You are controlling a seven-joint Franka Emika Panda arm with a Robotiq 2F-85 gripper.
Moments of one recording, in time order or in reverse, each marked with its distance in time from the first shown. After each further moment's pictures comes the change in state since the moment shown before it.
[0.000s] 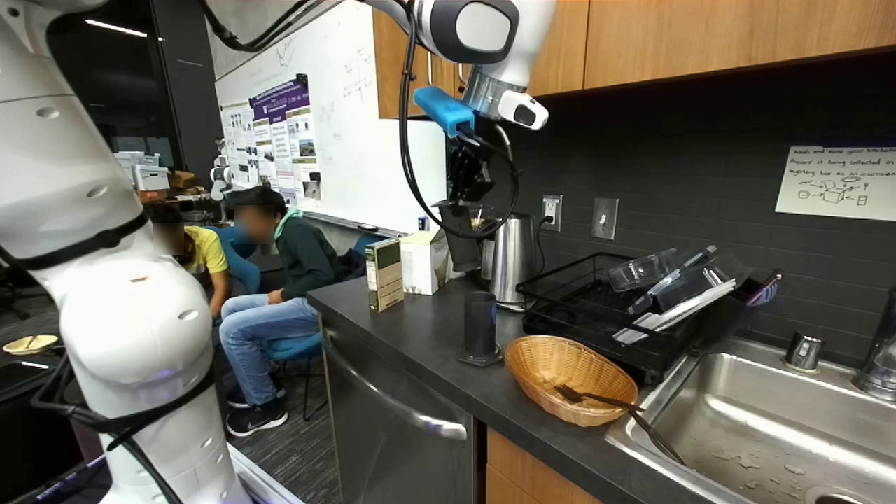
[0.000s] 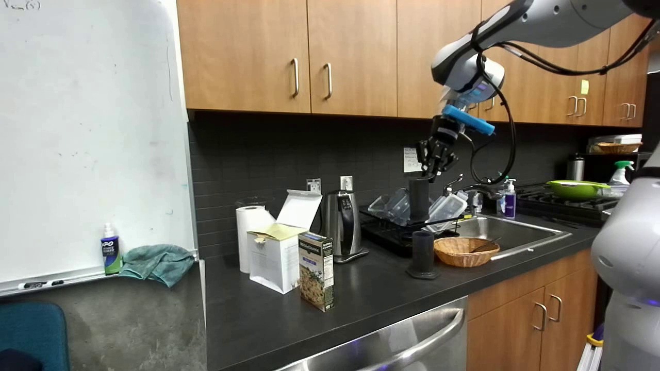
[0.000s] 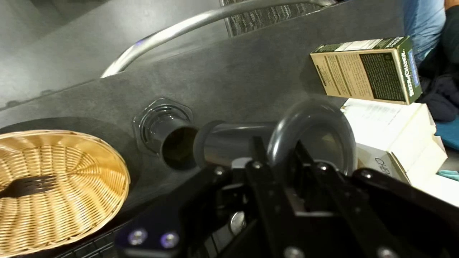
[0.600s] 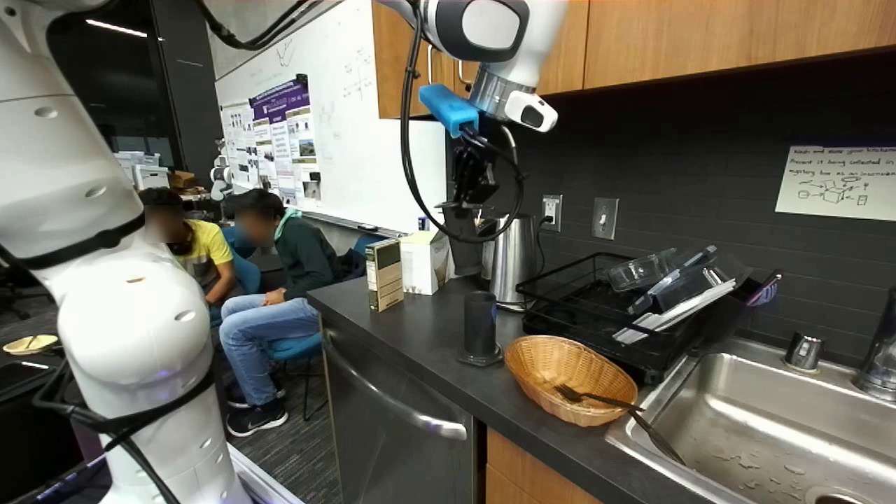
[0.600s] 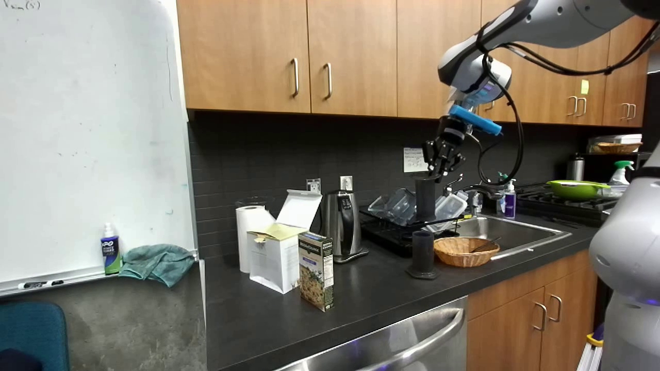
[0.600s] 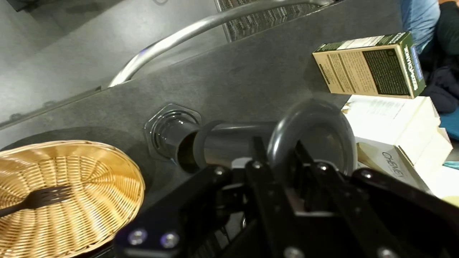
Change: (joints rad) arm -0.021 0.001 -0.025 0.000 0.007 -0.024 0.003
